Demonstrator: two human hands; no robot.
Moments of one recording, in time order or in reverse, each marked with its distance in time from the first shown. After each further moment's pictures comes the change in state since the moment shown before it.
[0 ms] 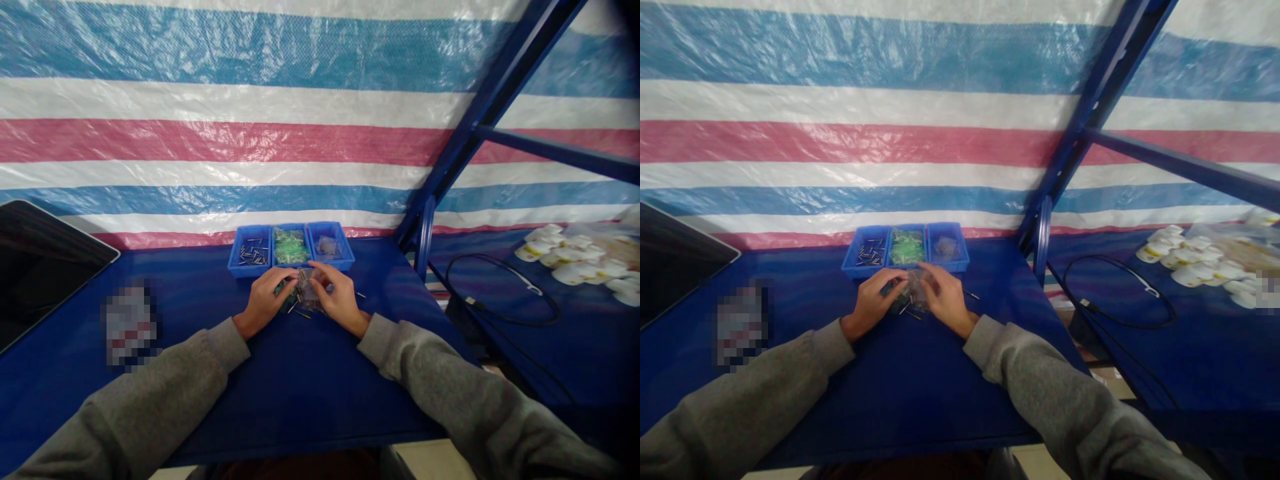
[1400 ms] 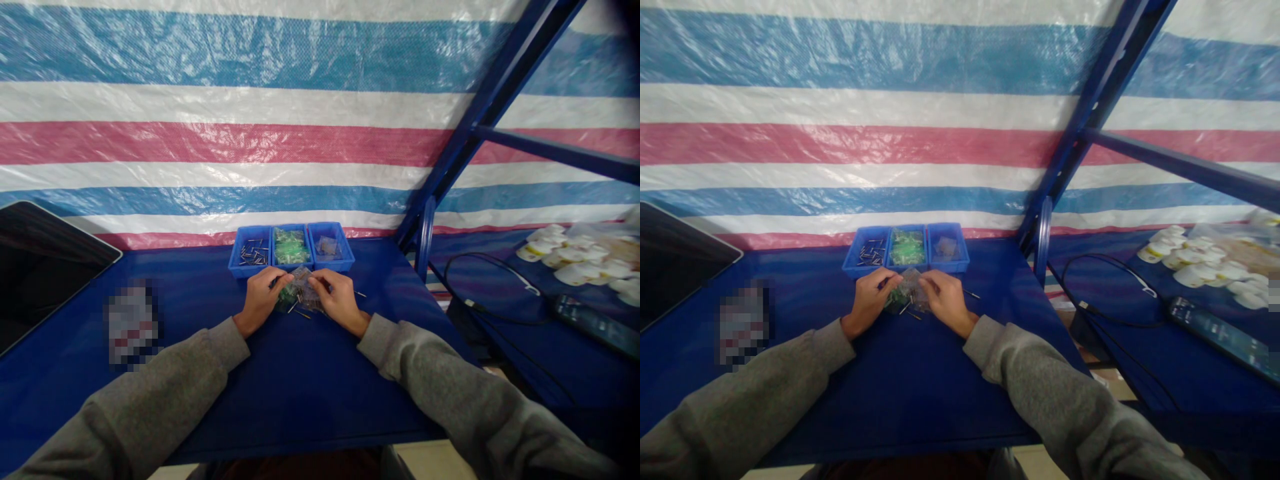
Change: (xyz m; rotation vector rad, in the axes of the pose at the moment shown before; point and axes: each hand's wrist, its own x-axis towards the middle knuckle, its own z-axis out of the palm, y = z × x) left_hand 0.003 -0.004 -0.005 0.046 0.019 -0.167; right_hand 0.001 -0.001 -0.001 -0.043 -0.019 0.027
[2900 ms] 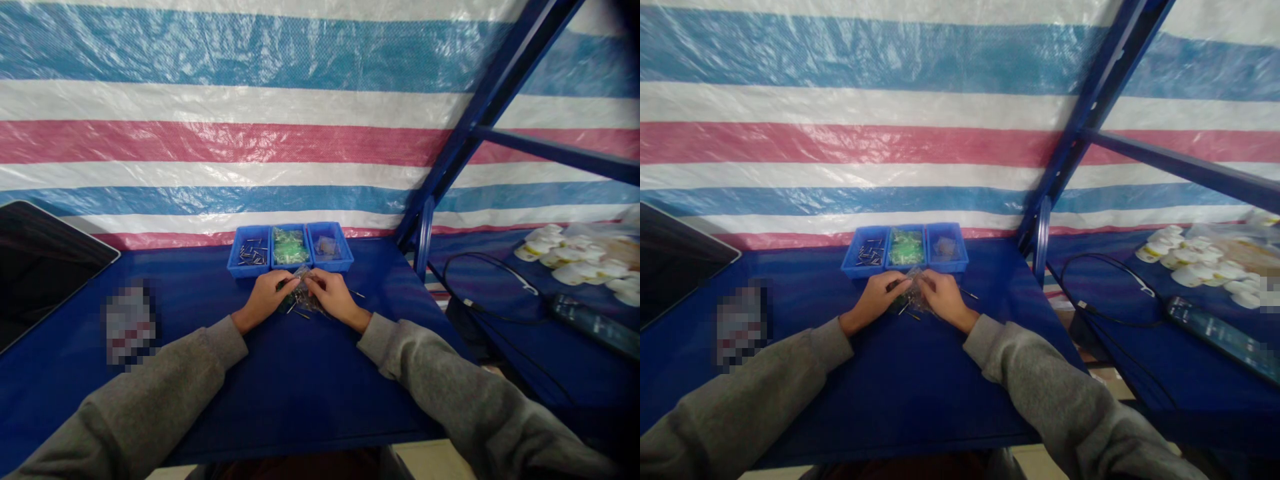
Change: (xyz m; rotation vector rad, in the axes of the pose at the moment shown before) left_hand 0.008 0.000 0.006 -0.045 -0.269 0.004; right_hand 0.007 0.013 0.002 0.051 -0.244 0.128
